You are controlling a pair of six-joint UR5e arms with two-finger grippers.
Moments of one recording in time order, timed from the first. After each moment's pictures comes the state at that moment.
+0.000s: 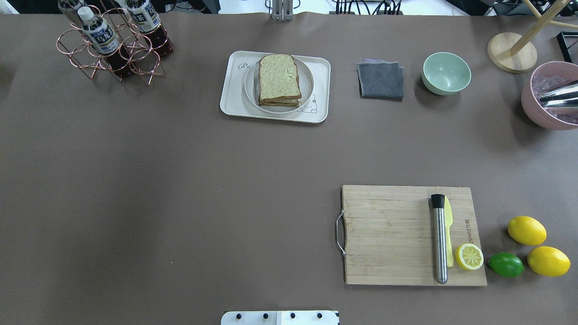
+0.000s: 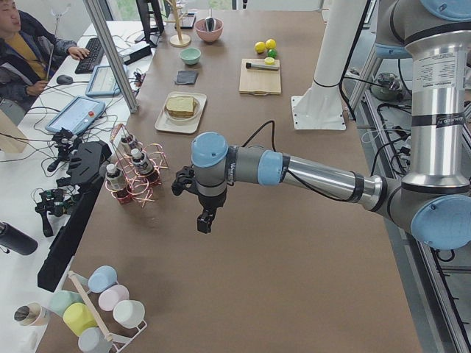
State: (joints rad) left arm -1.54 -1.49 -1.89 -1.44 -2.33 0.23; right arm 1.51 -1.86 1.89 -1.41 2.31 0.13
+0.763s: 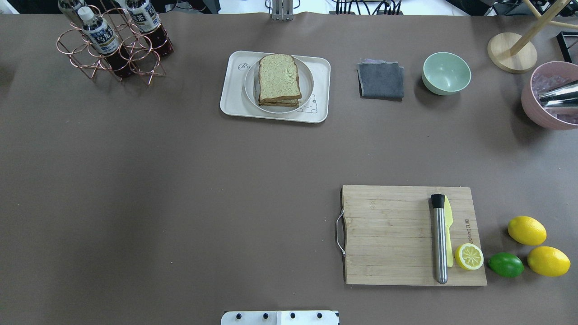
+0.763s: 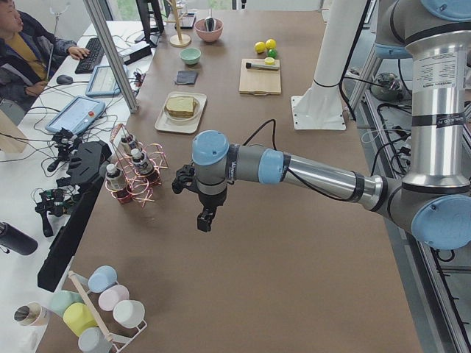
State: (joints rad) left arm -1.54 -1.49 -1.90 -1.44 -2.33 0.22; right arm 1.50 -1.84 1.89 -1.41 2.31 0.13
